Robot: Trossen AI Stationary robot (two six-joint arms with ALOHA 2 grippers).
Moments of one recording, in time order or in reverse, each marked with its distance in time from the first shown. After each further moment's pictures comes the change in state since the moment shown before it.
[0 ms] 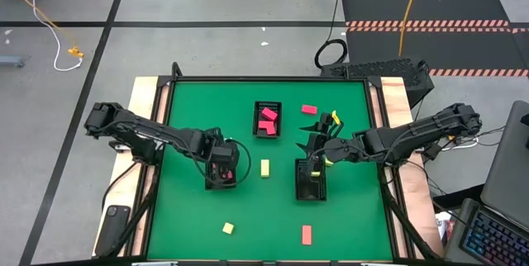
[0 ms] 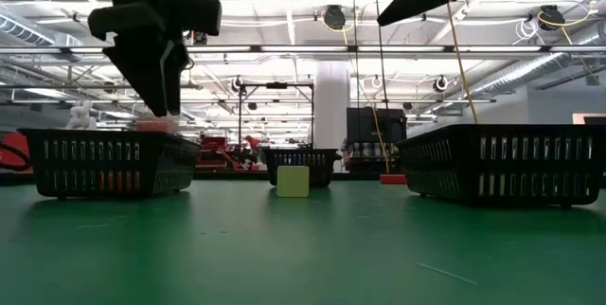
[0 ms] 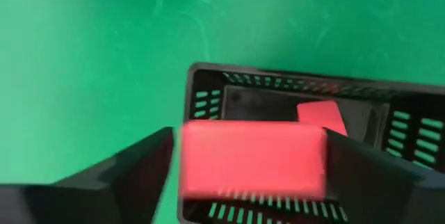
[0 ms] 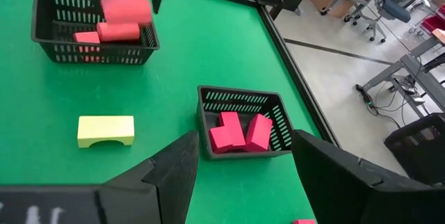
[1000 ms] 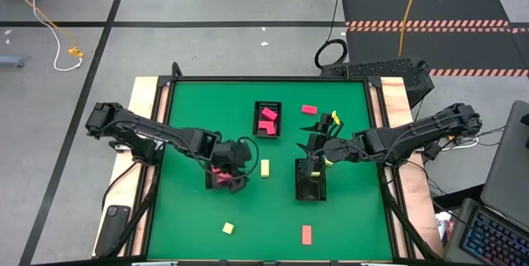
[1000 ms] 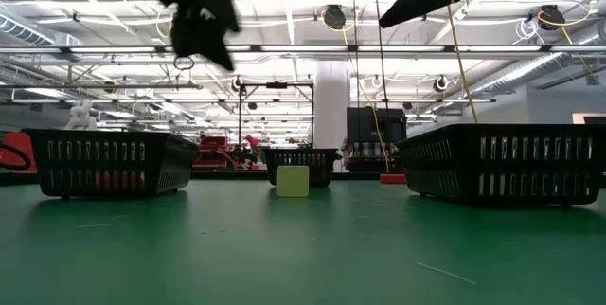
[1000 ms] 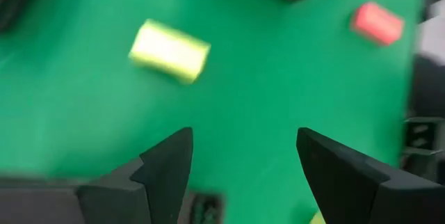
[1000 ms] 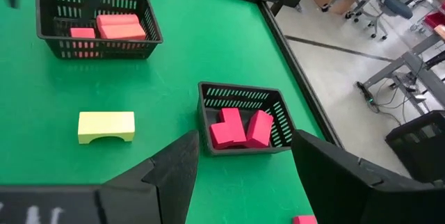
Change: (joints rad) left arm -0.016 0.009 0.066 0.352 0.289 -0.237; right arm 0.000 0.000 0.000 -0.017 -0.005 0.013
